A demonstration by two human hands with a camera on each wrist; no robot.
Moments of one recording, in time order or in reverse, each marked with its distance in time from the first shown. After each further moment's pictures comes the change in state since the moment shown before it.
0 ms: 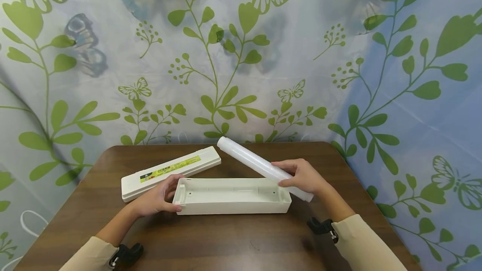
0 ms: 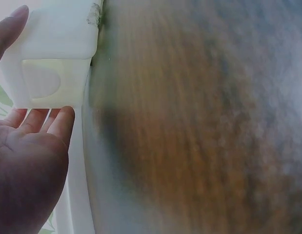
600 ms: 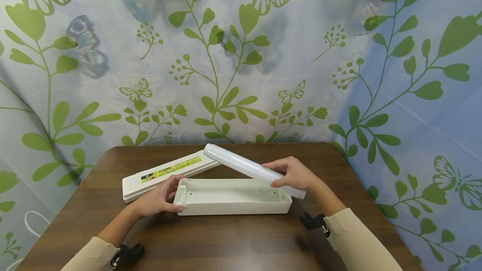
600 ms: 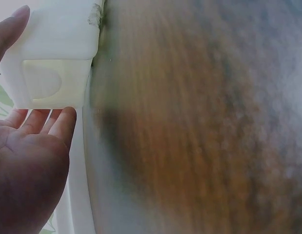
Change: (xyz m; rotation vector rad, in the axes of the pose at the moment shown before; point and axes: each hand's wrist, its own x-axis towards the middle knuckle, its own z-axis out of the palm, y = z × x) left_hand 0.000 0.001 0.000 0.000 0.002 -0.021; right_hand 0.020 -0.010 0.010 0.060 -0.118 -0.037
